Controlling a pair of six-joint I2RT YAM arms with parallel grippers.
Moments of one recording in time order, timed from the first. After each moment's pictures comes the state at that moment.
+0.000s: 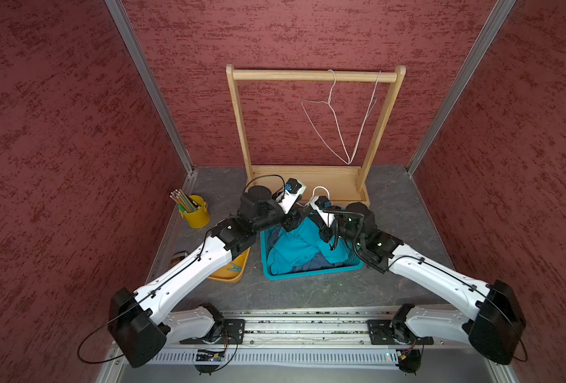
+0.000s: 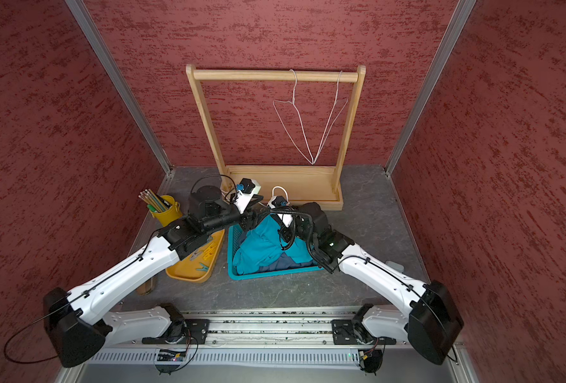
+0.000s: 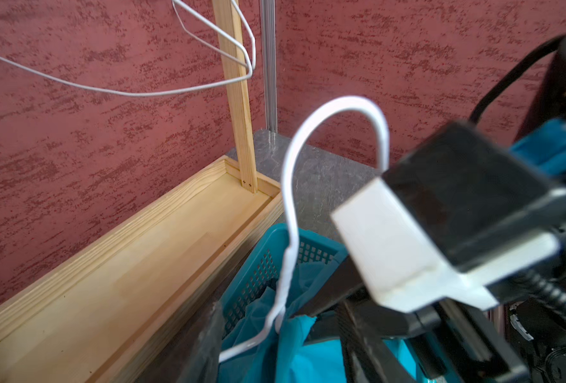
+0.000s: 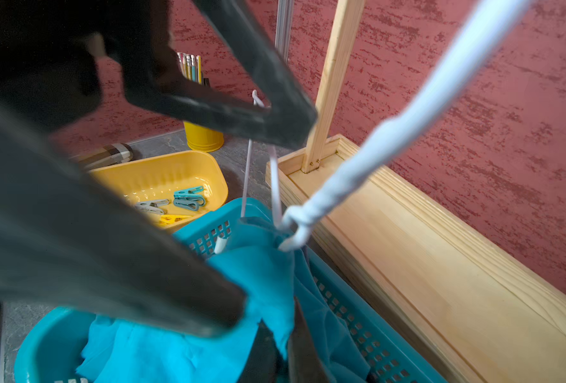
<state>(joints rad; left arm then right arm) -0.68 1.23 1.09 -0.15 0.26 0.09 0.73 1.22 0.87 0.06 -0.18 -0.15</state>
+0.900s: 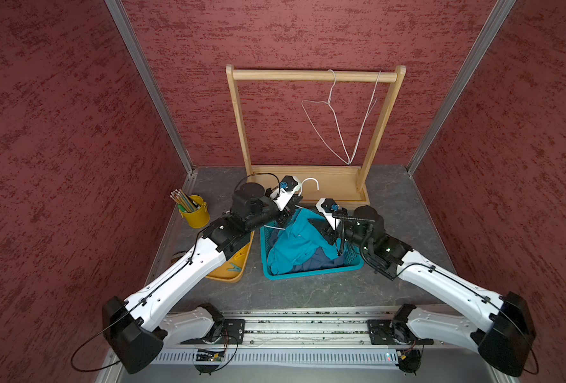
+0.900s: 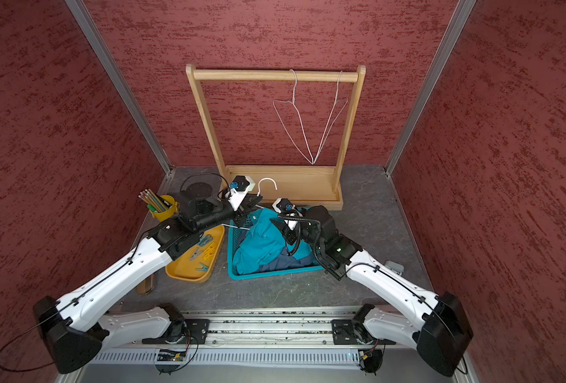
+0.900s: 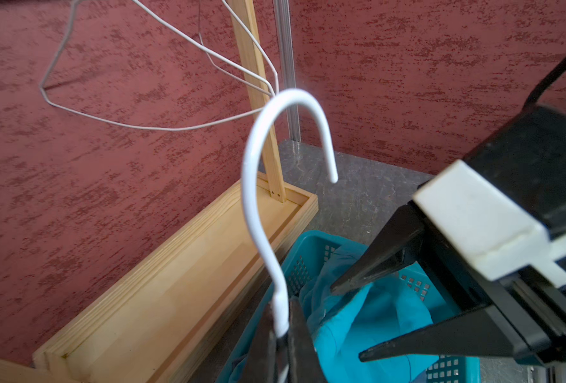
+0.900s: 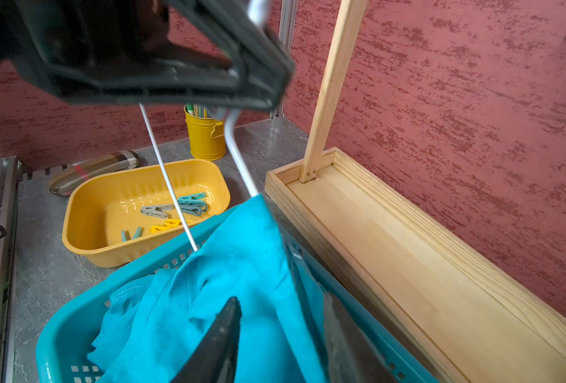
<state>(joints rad) -0.65 1.14 1.13 -0.21 0.19 0.23 0.73 1.13 0.82 0.05 -0.16 -0.18</state>
